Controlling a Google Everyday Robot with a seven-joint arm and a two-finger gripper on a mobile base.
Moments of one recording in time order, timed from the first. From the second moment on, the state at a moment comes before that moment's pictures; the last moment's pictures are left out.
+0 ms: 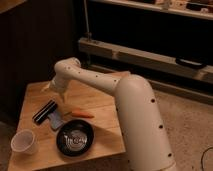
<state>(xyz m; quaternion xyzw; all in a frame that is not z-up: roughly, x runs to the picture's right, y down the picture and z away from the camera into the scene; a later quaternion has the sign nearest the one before) -0.317 0.032 0.848 -0.10 -0.40 -0.52 0.75</state>
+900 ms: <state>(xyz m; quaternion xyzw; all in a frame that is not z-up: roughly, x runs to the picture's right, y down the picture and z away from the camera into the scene) -0.335 0.057 0.880 -0.20 -0.37 -0.56 0.72</state>
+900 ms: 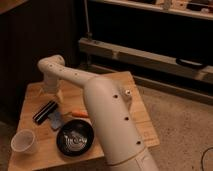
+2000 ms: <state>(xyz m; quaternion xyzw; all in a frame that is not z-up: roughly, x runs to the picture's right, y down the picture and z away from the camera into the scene) -0.351 0.081 0.905 -0.22 -0.36 -0.57 0.71</state>
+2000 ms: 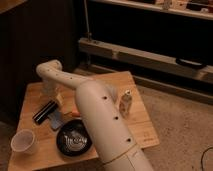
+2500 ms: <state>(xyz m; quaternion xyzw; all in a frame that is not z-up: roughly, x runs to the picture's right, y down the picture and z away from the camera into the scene) -0.363 0.086 0.901 -0.22 -0.36 -0.58 0.70</state>
